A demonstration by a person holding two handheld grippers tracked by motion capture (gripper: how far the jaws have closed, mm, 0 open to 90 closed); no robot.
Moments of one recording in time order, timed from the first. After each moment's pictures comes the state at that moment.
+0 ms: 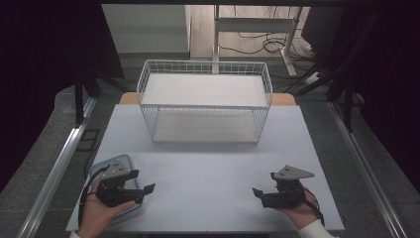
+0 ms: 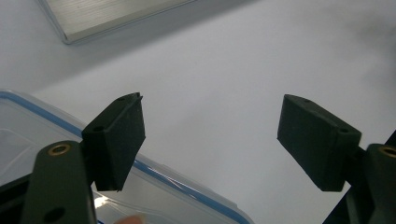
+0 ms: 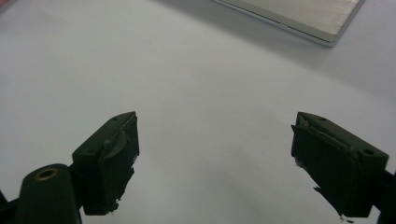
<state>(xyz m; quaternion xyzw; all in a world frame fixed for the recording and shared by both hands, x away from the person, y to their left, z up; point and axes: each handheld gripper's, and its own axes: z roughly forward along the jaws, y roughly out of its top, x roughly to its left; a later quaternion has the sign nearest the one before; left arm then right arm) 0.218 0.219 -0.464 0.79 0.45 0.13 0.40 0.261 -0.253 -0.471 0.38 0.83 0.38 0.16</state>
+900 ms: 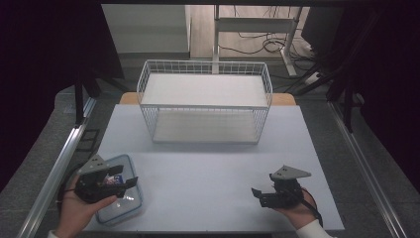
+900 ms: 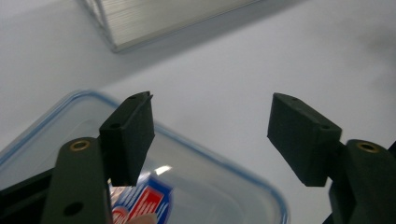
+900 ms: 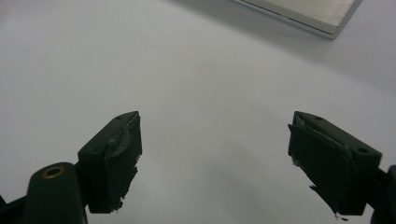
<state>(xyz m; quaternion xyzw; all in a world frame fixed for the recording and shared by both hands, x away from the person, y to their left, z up) 0.208 0.266 -0.438 0.78 0.46 0.15 0.40 0.260 -0.247 -0.473 0.39 0.83 0.36 0.16</state>
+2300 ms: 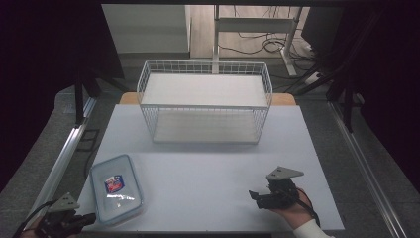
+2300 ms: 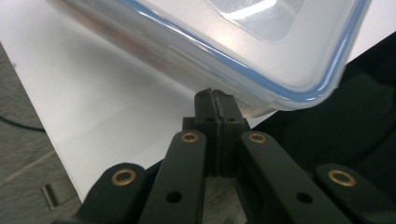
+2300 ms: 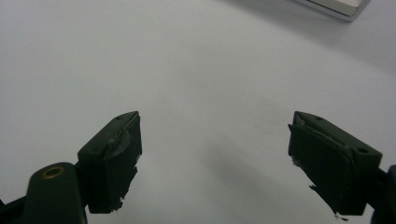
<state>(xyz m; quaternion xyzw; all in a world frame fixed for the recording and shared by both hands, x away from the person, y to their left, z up) 0.140 0.325 -0.496 0.82 0.50 0.08 0.26 0.262 -0.239 -0.480 0.39 0.85 0.33 0.15</state>
